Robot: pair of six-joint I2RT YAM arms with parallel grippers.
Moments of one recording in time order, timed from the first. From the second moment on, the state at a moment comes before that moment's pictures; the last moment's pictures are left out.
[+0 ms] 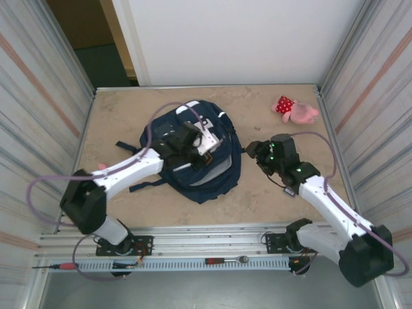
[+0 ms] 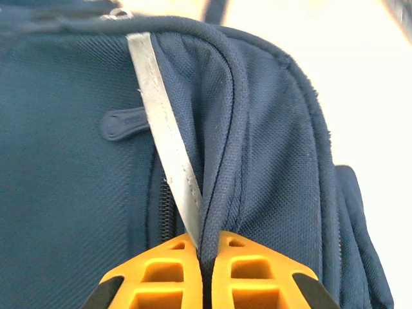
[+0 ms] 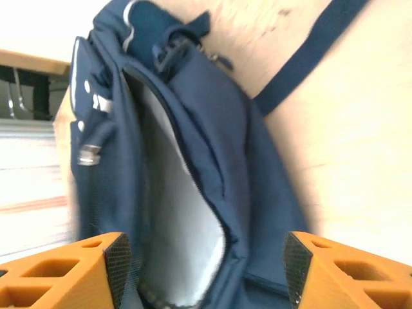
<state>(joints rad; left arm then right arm) -0.77 1.57 1.12 -0.42 0.16 0.20 0.40 0.98 0.70 -0.40 -0.10 1.08</state>
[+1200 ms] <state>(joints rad) -0.26 1.12 0.77 -0.45 0.38 -0.17 1.01 1.58 1.03 -0.57 -0.09 -0.42</state>
